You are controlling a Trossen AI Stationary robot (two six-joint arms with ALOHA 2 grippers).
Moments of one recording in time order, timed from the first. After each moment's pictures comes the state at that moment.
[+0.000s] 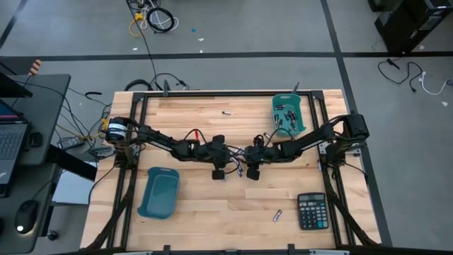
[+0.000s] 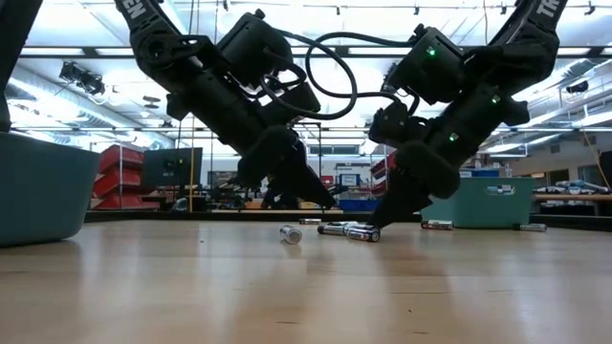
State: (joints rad) left arm -0.02 1.84 0.88 0.33 -0.13 0.12; right arm 0.05 1.73 0.66 0.25 0.19 0.21
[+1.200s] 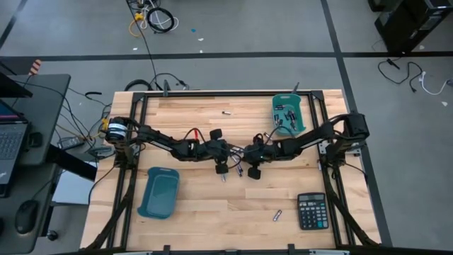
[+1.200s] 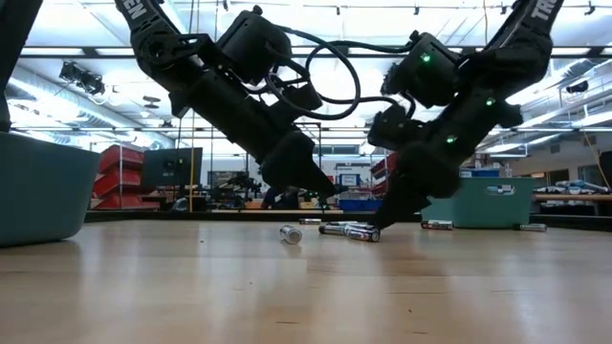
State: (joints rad) left arm -0.02 1.84 0.88 0.38 -0.34 0.13; right arm 0.02 1.73 0.66 0.21 0.10 0.18
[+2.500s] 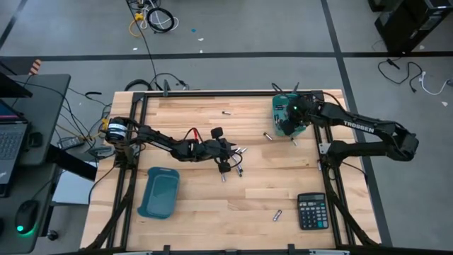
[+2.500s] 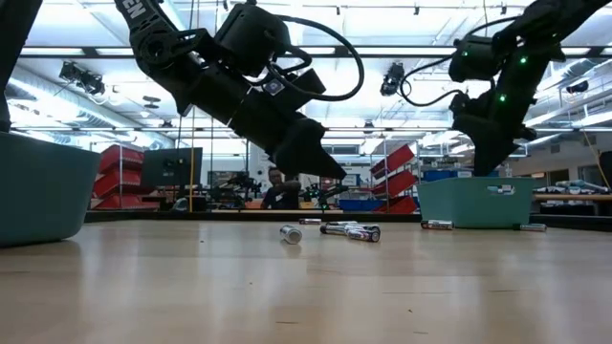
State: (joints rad) left arm -0.02 1.84 0.88 0.49 -0.38 0.15; right arm -0.64 1.06 0.66 -0.70 0.21 0.26
